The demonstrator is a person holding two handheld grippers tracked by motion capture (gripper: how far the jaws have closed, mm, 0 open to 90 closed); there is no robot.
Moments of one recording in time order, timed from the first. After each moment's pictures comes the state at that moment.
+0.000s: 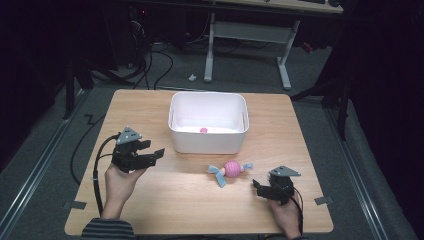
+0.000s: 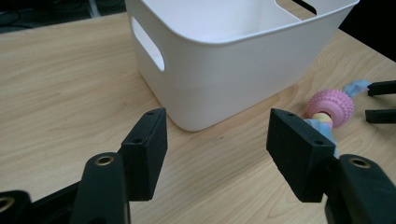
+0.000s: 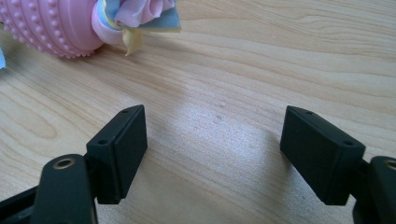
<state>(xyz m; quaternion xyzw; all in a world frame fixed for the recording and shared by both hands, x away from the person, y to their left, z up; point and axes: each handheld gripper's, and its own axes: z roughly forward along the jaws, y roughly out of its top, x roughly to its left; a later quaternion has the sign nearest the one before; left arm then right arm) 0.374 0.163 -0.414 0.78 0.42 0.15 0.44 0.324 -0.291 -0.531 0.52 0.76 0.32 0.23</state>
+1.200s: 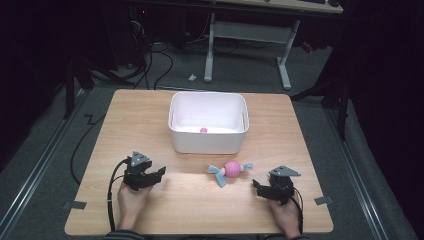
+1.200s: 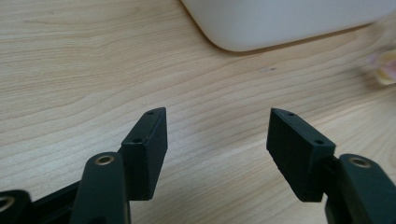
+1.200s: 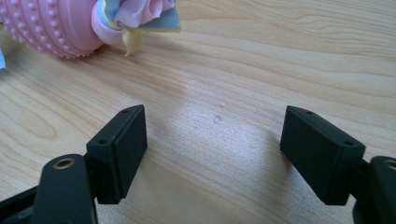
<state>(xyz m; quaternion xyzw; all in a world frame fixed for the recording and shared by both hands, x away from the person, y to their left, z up) 0.372 0.155 -0.517 0.77 0.48 0.17 0.39 0.324 -0.291 -0.531 0.52 0.76 0.32 0.22</state>
